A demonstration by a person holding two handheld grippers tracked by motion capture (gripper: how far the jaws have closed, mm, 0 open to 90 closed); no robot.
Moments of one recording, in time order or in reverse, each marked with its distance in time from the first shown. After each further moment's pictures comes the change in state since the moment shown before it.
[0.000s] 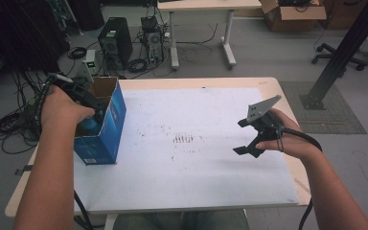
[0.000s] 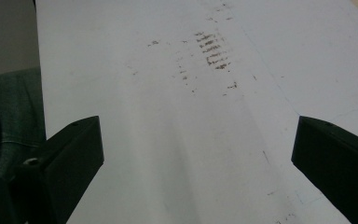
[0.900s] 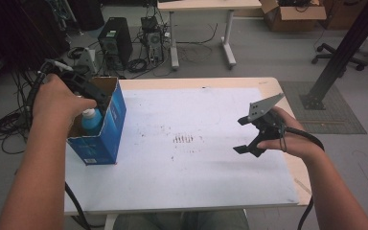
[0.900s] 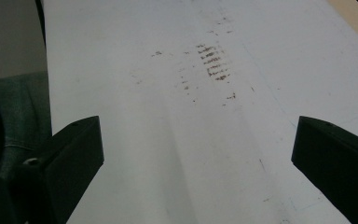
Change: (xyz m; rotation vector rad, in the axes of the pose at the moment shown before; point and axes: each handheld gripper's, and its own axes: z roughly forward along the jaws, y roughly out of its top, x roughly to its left) left arm -0.029 -0.014 -0.047 -0.037 0.048 0.086; right arm 0.005 0.008 -0.010 -0.022 -0.007 -0.026
